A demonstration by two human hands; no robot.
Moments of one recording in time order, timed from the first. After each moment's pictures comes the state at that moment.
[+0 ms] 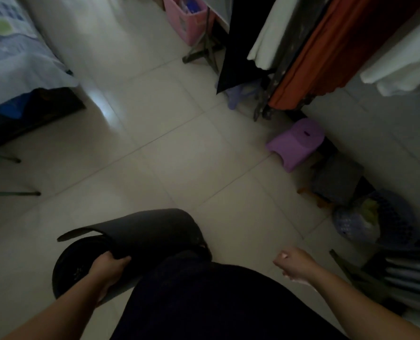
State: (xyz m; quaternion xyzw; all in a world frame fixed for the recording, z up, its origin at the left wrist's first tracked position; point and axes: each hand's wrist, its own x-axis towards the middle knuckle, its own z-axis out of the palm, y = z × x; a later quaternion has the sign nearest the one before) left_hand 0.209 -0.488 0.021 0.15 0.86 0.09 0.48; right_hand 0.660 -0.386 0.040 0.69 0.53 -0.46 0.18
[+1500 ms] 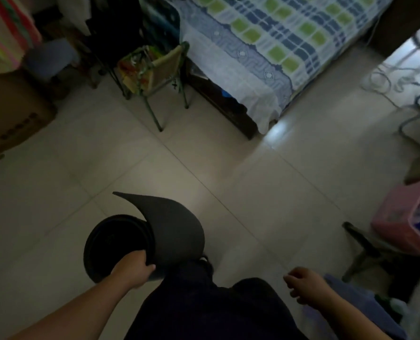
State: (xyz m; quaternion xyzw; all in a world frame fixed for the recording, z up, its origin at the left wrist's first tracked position) left_hand 0.169 -0.180 0.006 -0.13 0.86 0.22 0.45; right_hand 0.200 0.257 0.037 0.34 0.77 -0.31 0.45
